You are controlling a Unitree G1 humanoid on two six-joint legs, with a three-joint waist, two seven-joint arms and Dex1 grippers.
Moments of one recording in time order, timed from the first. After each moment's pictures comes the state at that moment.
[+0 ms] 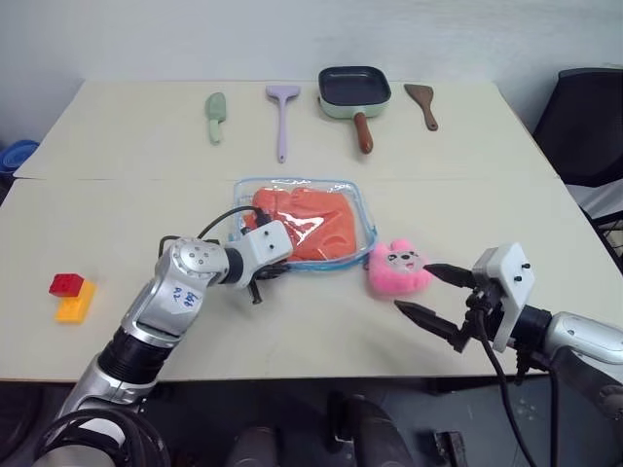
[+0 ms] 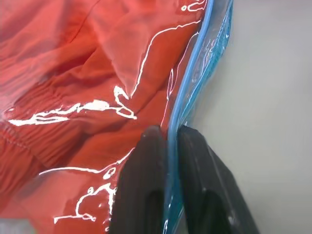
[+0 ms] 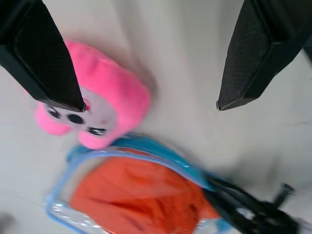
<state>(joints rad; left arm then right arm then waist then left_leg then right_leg) -0.57 0.61 -0.28 -0.25 0.09 0.73 -0.85 0.07 -0.78 -0.28 -0.74 0.79 0.79 0.47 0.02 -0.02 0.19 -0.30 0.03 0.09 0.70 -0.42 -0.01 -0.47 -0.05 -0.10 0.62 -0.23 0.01</state>
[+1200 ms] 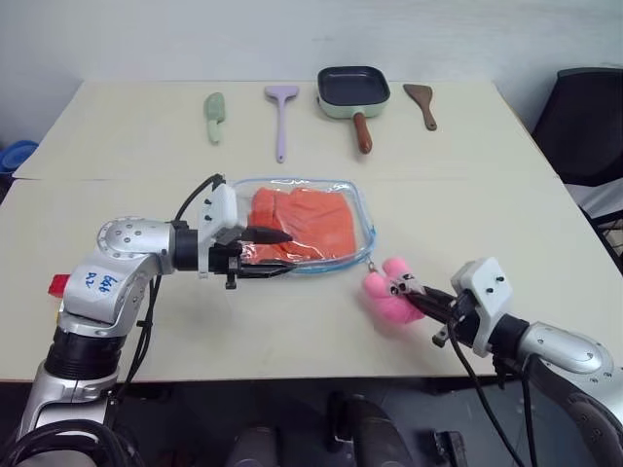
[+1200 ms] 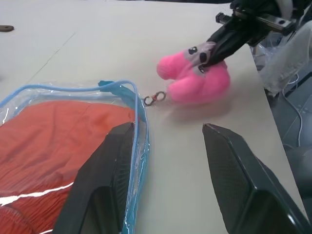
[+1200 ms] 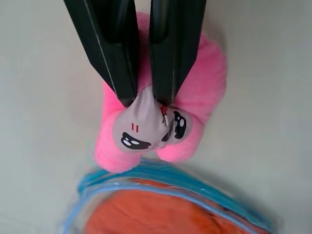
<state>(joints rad) -0.57 0.68 -0.03 -0.22 -0.42 0.56 -1.08 0.09 -0.77 -0.16 -0.74 0.60 0.70 0.50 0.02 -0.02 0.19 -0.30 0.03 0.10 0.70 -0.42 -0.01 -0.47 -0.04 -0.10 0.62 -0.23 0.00</state>
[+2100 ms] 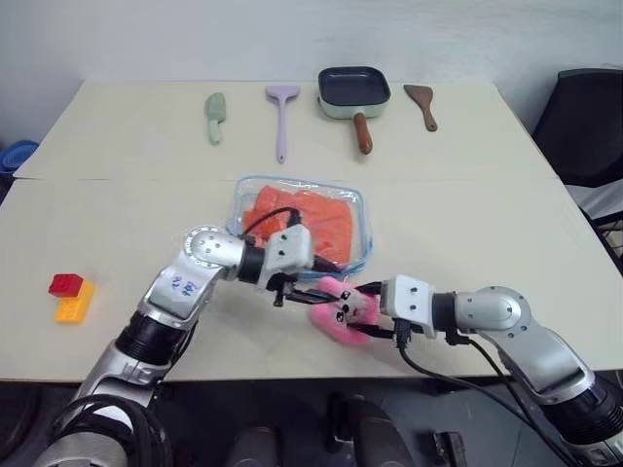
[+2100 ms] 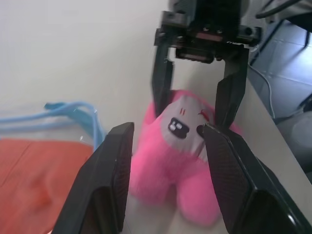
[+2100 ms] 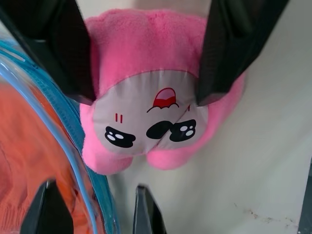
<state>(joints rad) -0.68 0.51 -0.37 -0.02 -0.19 0.24 -1.16 -0.27 -0.77 0.30 -0.38 0.15 0.26 0.93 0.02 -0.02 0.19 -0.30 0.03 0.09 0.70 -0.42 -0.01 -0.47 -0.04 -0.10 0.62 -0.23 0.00</state>
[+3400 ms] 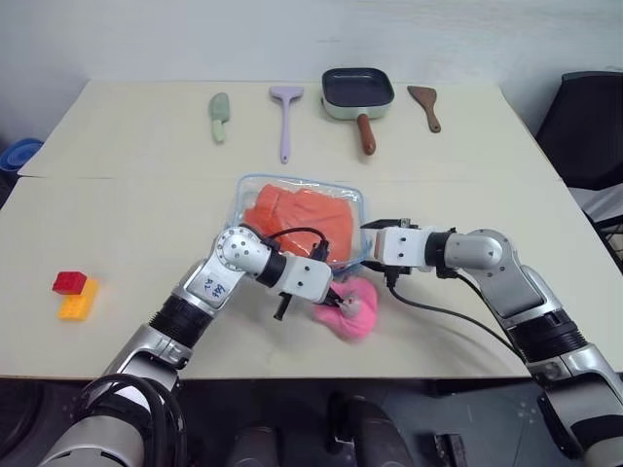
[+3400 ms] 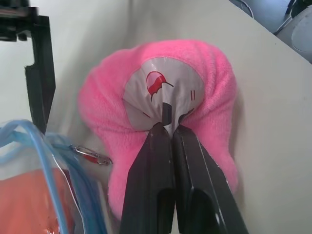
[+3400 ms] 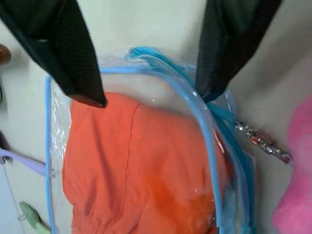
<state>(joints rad) -0.75 0.45 -0.44 0.24 0.02 -0.14 -1.25 -0.64 -0.67 0.31 0.18 -0.14 -0.15 0.90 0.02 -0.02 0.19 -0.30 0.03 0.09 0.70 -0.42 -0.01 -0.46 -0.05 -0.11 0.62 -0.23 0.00</state>
